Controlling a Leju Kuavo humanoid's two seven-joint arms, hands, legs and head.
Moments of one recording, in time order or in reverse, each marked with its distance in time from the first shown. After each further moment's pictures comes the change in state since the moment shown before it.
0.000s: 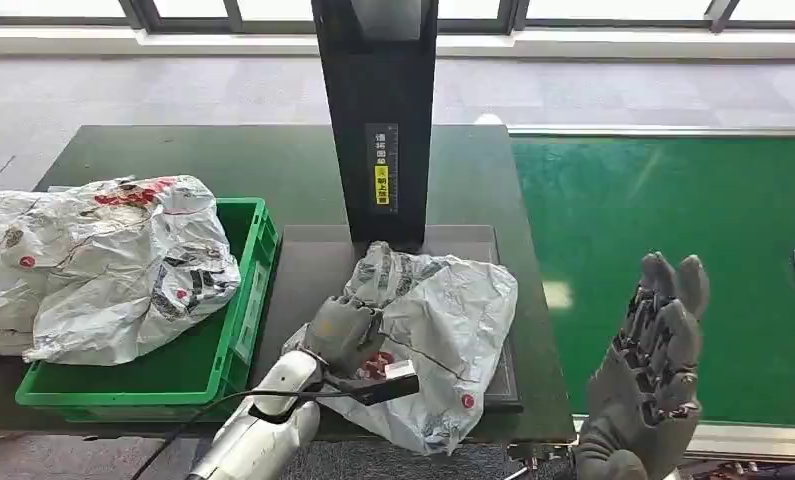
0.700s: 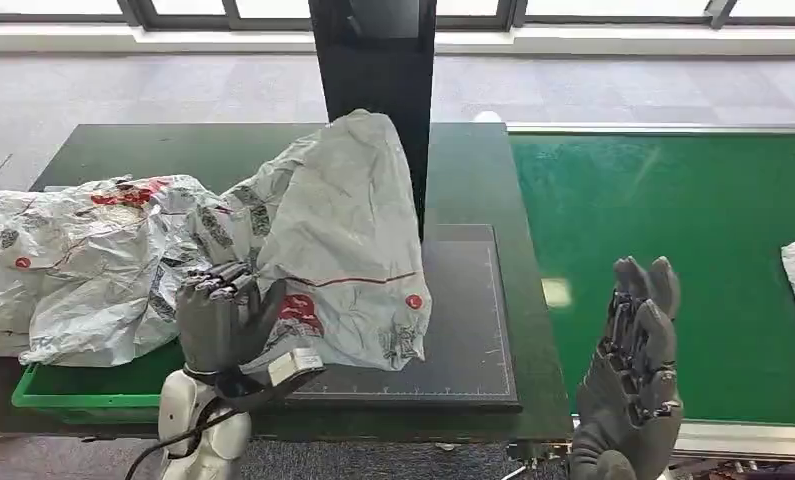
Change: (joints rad) left arm 0.294 -0.061 0.325 -0.699 0.174 0.167 -0.299; right arm 0.008 -0.017 0.027 -0.001 -0.031 0.032 0.013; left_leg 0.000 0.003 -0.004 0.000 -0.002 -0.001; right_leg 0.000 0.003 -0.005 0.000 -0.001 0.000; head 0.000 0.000
